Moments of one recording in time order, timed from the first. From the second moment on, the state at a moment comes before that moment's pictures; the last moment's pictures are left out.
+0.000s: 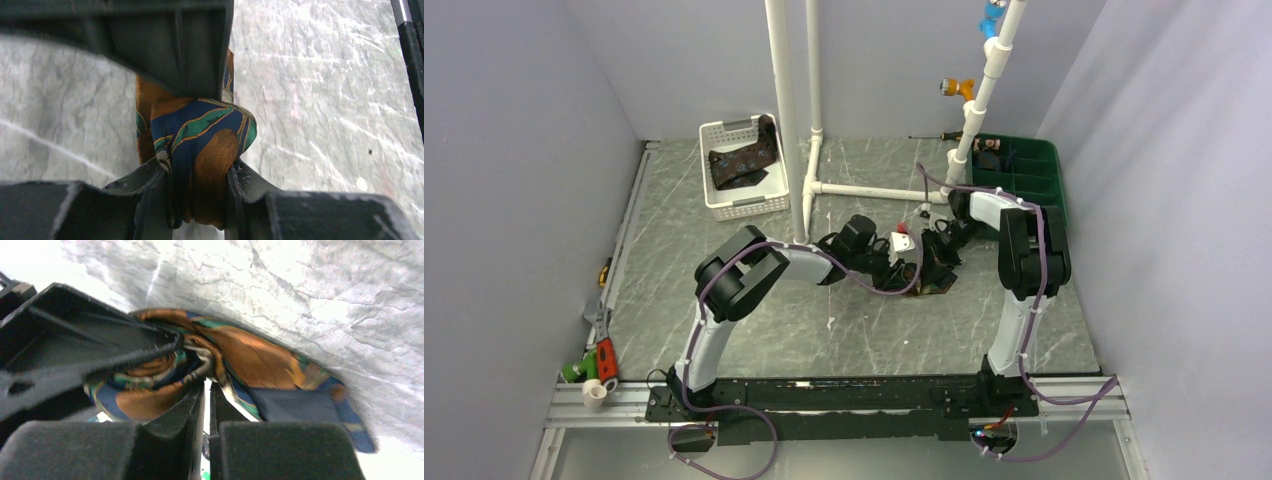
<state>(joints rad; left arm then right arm) -0.85 2.16 1.24 0.42 0.68 0.17 0.09 1.99 1.27 -0.99 -0.58 -0.13</state>
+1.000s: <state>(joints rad) -0.85 2.00 1.13 0.28 0.47 0.21 0.15 2.08 1.37 -0.99 -0.55 -0.14</state>
